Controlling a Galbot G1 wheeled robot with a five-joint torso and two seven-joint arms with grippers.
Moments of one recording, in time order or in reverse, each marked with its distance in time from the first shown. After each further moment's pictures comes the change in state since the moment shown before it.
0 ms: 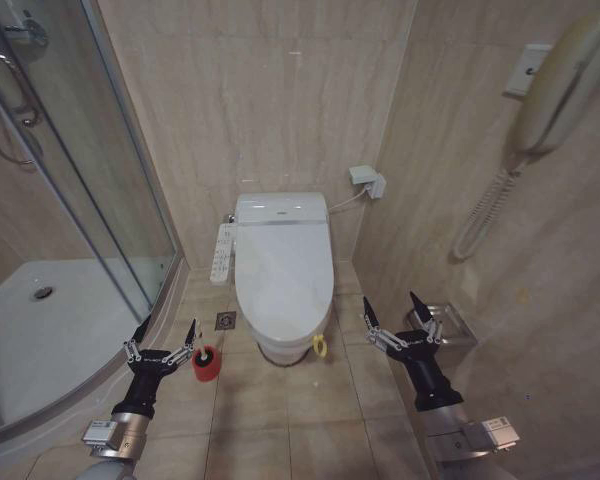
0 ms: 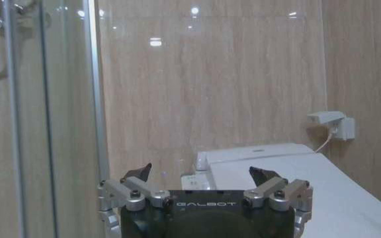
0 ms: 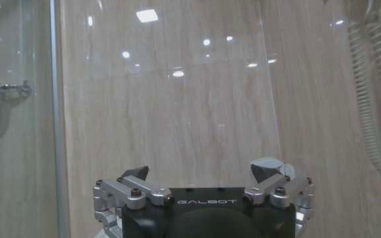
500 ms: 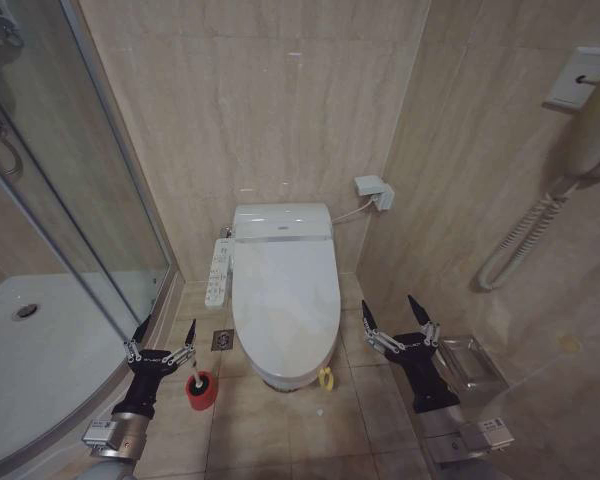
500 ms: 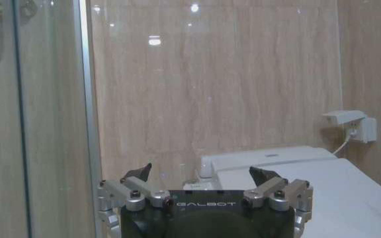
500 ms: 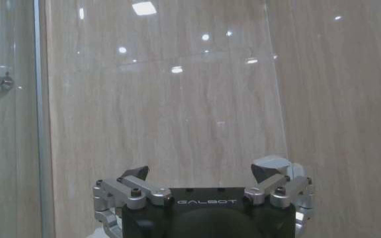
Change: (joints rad) left arm 0.001 0.000 0.000 0.000 0.000 0.000 0.000; right arm 0.003 0.000 -0.008 -0.017 -0.008 0.007 0.002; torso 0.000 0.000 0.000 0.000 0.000
